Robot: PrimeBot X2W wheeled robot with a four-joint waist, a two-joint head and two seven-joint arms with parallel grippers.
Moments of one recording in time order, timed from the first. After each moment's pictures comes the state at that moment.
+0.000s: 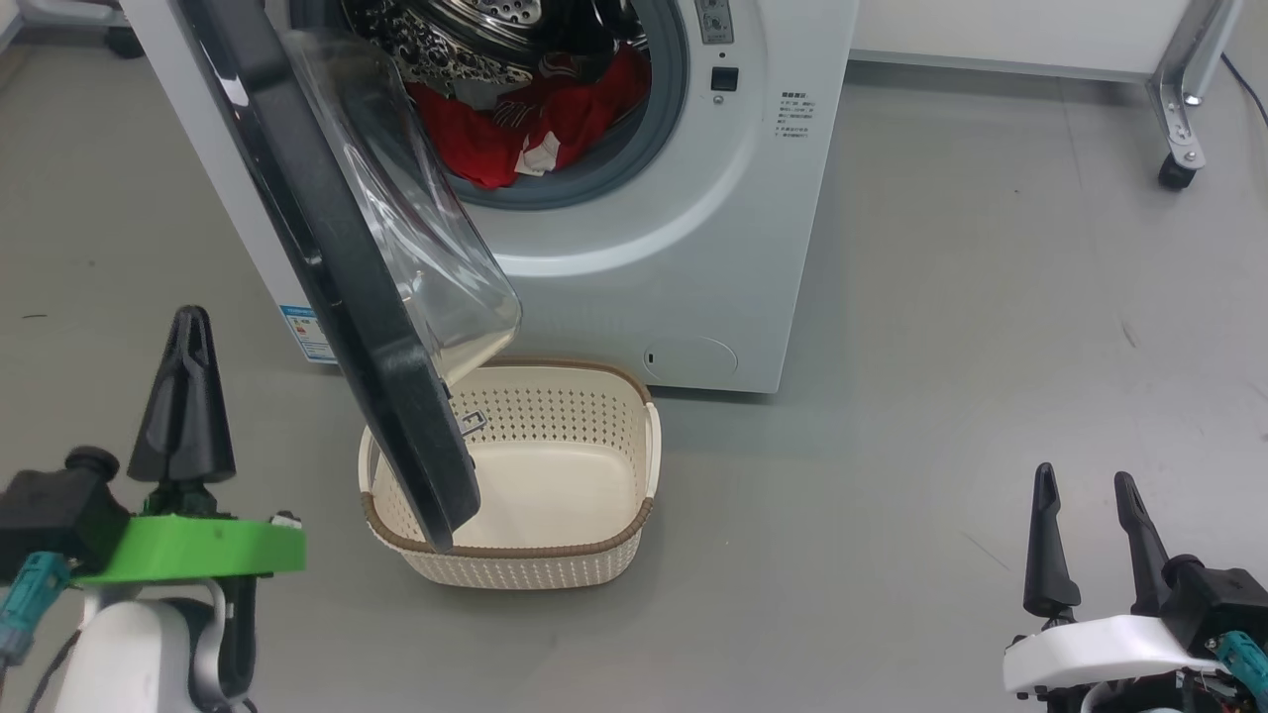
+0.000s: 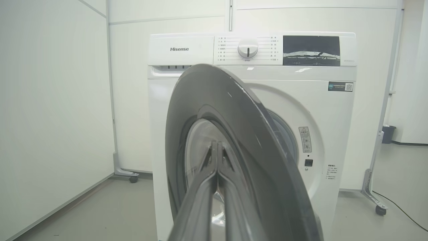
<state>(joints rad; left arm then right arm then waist) -0.15 0.07 0.00 0.05 -0.34 -0.12 -0.25 0.14 -0.12 0.12 0.02 0.39 -0.09 -0.25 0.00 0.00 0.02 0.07</state>
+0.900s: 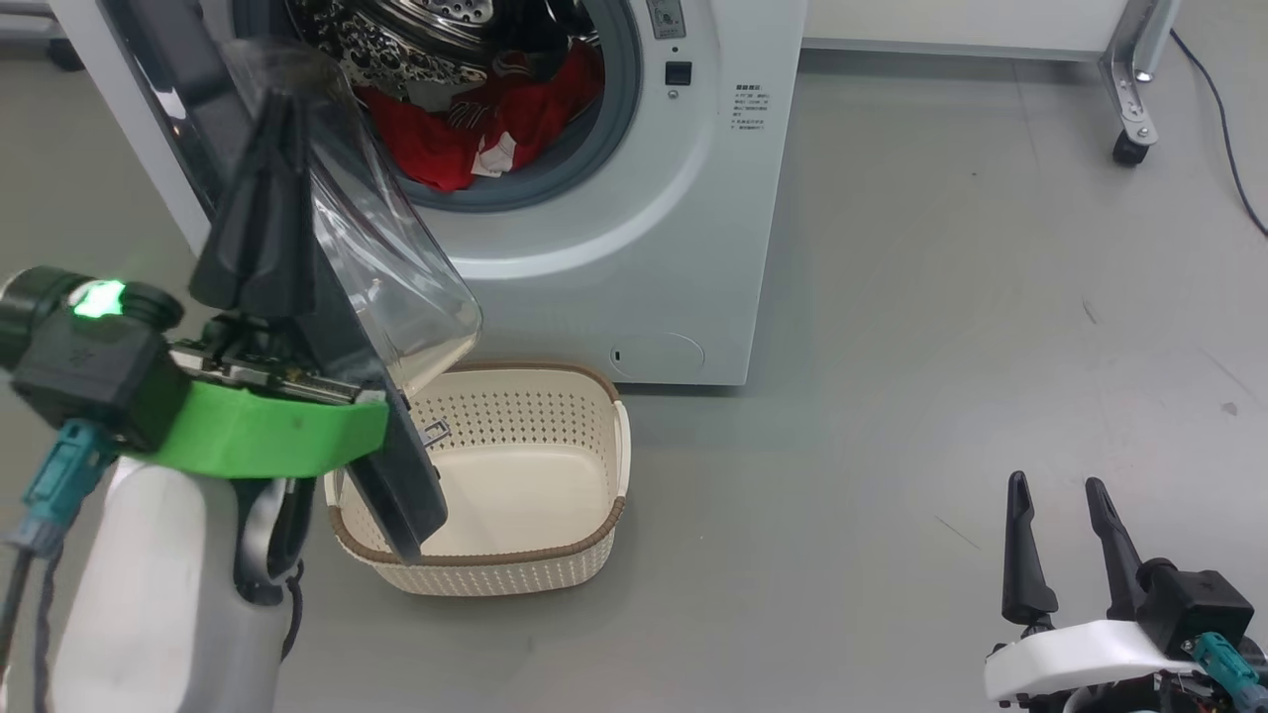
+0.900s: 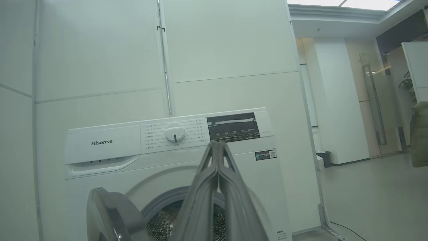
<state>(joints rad) -0.41 0.11 -0.16 -0.14 -0.32 -0.12 -0.17 0.13 -0.09 0.12 0.06 0.37 -0.06 -0.25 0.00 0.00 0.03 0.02</state>
